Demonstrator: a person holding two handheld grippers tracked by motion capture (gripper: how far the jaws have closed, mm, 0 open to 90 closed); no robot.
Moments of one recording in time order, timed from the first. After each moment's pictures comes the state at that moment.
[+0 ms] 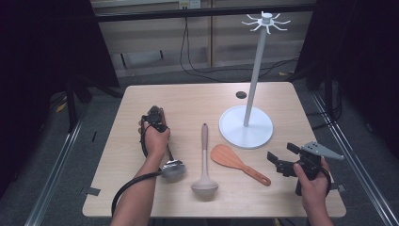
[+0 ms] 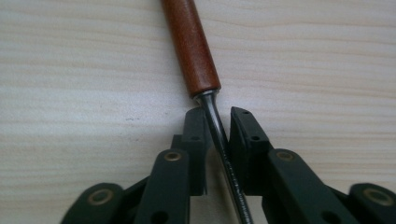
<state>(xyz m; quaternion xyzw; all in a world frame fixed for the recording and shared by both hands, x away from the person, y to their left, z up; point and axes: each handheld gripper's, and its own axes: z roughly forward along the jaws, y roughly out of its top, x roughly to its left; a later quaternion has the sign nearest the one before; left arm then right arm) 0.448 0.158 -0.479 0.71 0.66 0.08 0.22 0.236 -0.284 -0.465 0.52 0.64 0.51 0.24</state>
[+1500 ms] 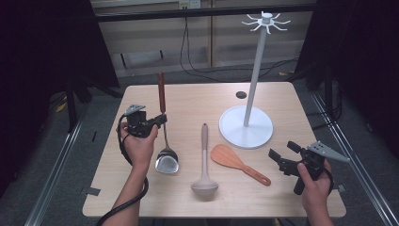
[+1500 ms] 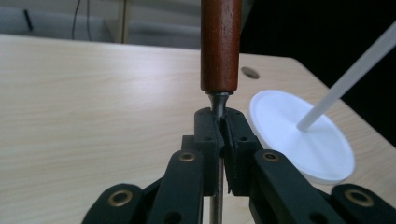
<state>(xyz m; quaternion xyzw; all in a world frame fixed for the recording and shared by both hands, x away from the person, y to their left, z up) 0.373 0.187 -0.397 0.69 0.49 0.14 0.52 0.233 -0.288 -0.462 0.52 0.60 0.56 0.22</state>
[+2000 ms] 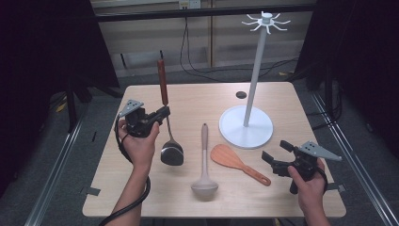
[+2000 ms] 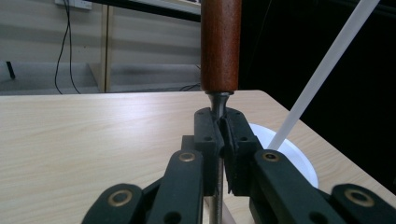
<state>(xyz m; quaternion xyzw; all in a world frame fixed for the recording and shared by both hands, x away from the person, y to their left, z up) 0.352 0.176 -0.362 0.67 0.44 0.17 0.58 0.235 -0.270 -0.458 0.47 0.64 0.56 0.23</state>
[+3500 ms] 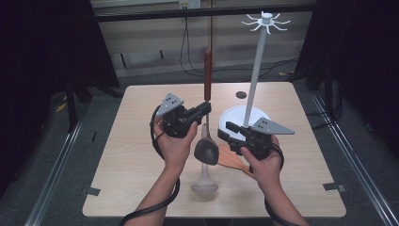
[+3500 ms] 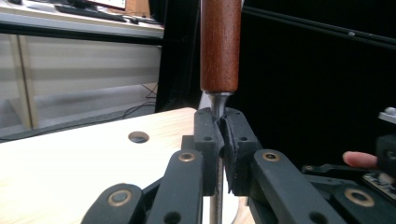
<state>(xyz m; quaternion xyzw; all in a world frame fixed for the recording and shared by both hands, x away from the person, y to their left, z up) 0.326 0.079 -0.334 0.69 0.33 0.13 0.63 0.279 -0.154 -0.393 0.37 0.67 0.62 0.19</state>
